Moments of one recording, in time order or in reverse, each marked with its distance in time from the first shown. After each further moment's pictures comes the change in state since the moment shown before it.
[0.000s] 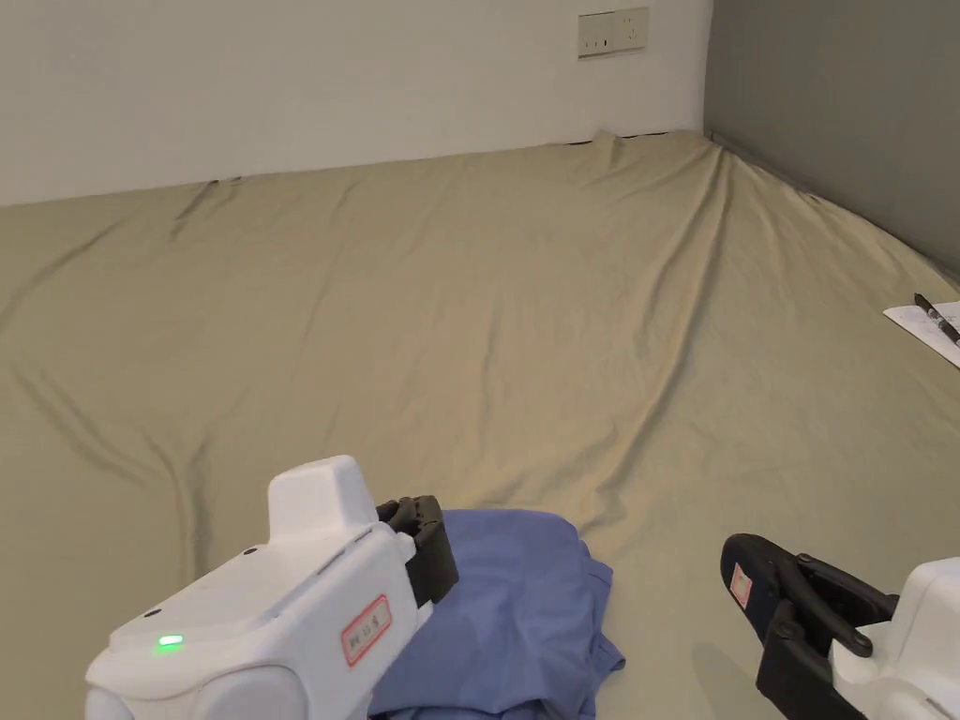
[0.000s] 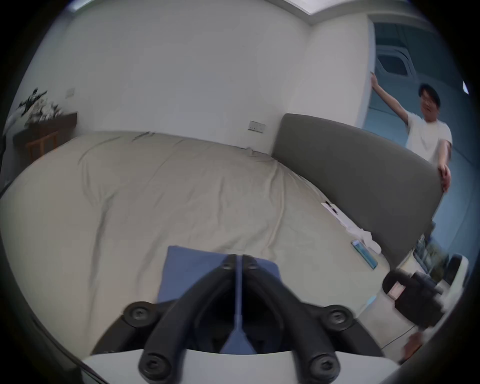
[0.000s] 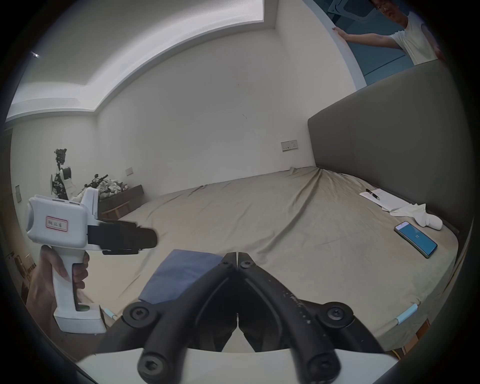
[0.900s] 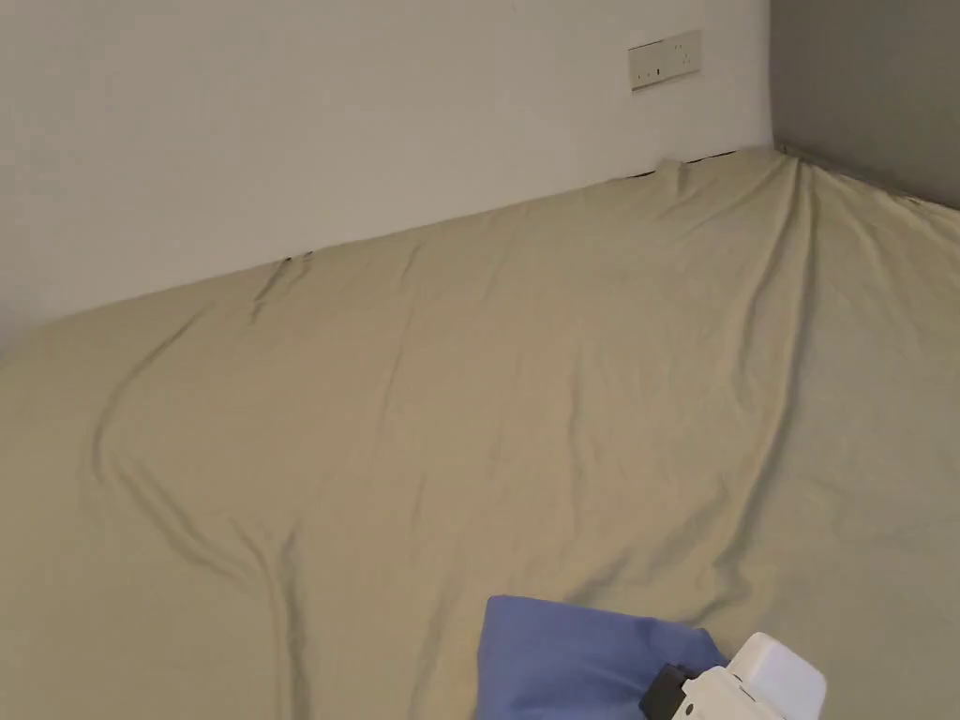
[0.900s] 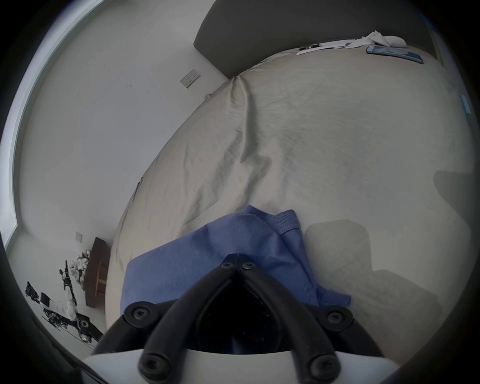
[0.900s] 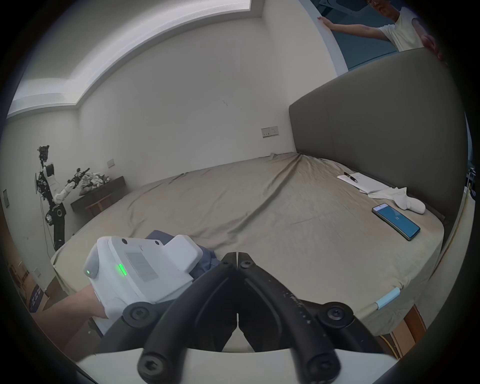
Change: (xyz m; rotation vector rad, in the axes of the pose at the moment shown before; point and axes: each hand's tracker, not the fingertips) left arm 0.111 -0.130 -0.158 -0.343 0.377 -1.040; right arm 0.038 -0.020 0.010 -0.097 -0.127 -0.034
